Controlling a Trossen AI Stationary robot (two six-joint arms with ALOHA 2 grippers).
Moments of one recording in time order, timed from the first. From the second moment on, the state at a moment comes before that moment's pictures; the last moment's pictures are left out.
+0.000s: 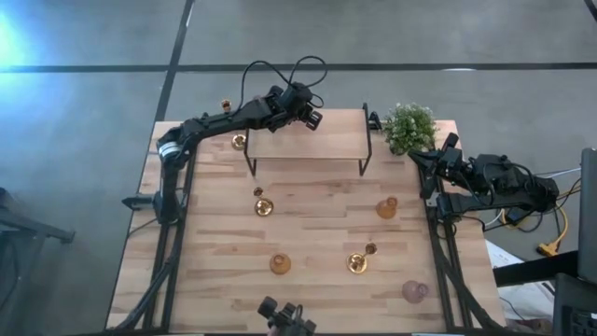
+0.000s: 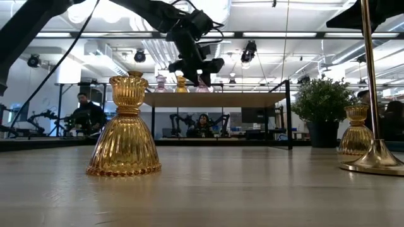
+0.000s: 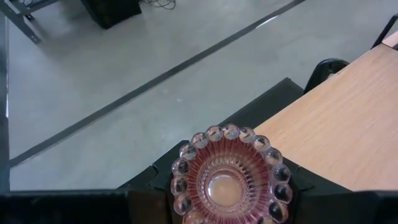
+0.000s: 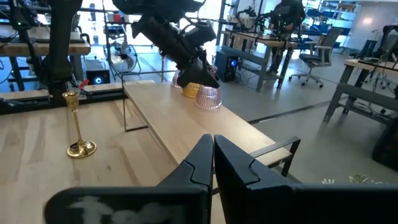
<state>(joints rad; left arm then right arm) 0.49 1.95 1.78 -0.46 -0.49 -0.21 0.05 0.19 0.60 -0.54 0.58 0.00</state>
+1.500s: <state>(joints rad) 0.49 1.95 1.76 -0.42 -0.49 -0.18 0.05 0.19 0.60 -0.54 0.59 0.00</state>
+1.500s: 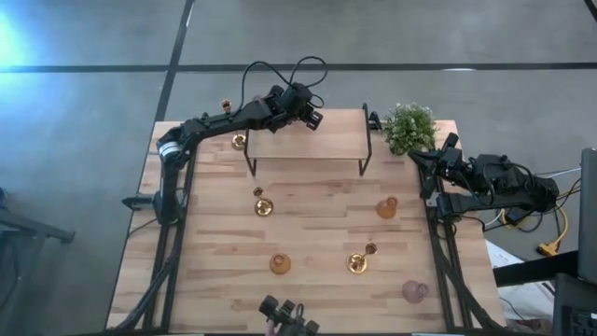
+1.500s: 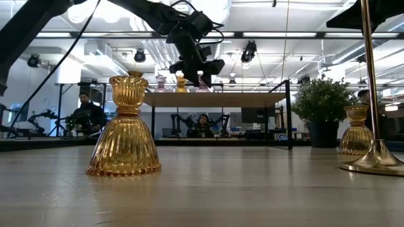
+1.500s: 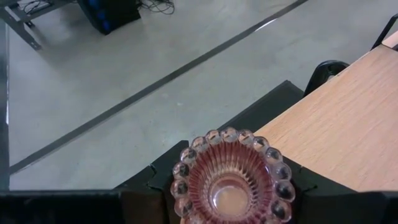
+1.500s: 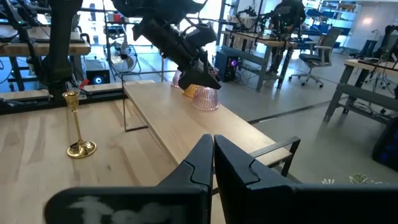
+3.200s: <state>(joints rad) 0.49 1.95 1.76 -0.42 -0.51 -0.19 0.05 0.19 0.60 -0.54 0.59 0.00</state>
